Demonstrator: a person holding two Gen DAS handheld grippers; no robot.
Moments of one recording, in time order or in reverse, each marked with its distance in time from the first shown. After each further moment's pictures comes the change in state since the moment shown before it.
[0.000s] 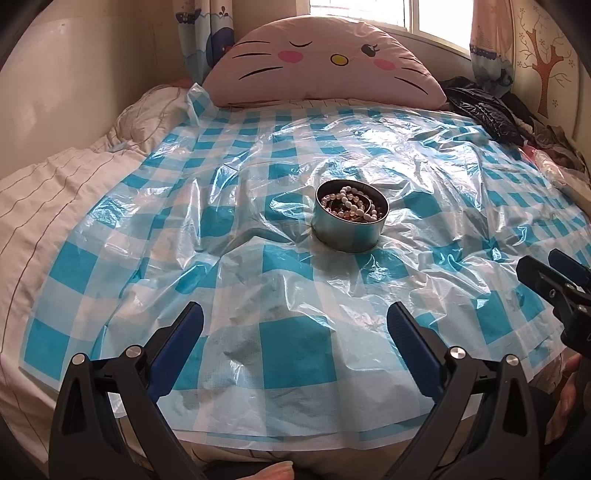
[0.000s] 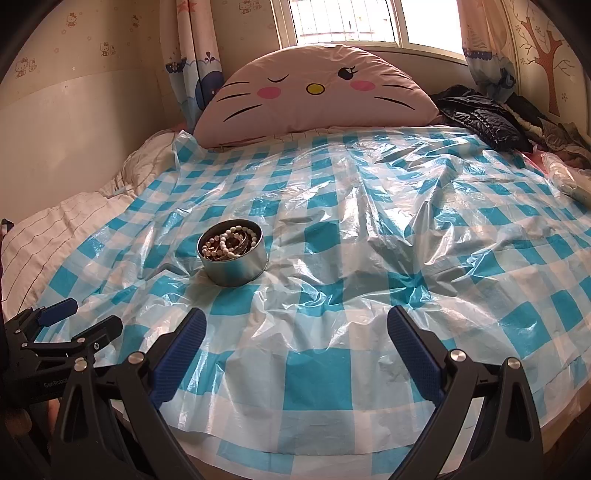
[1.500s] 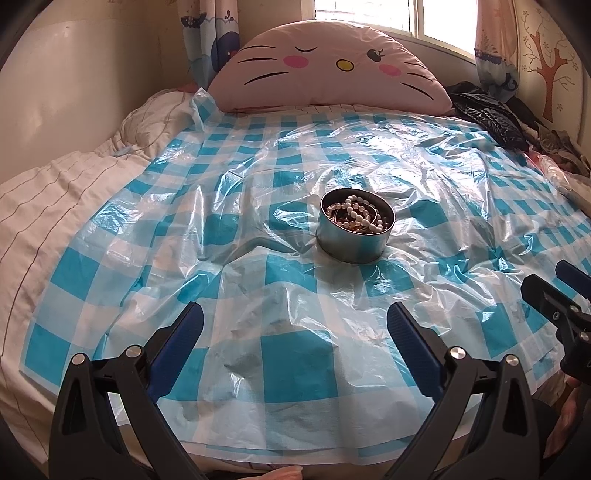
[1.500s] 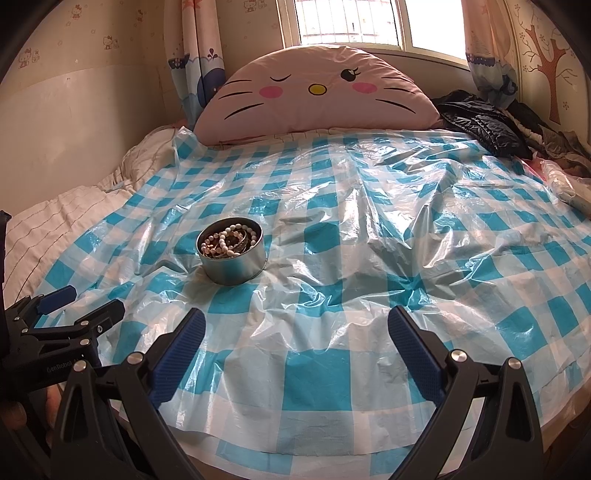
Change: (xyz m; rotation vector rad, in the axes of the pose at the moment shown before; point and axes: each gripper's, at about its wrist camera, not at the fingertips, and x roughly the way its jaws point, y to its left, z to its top) left arm 0.005 -0.005 0.007 0.000 -0.023 0.026; right arm -0.001 0.004 0.000 -0.014 -0.003 -0.010
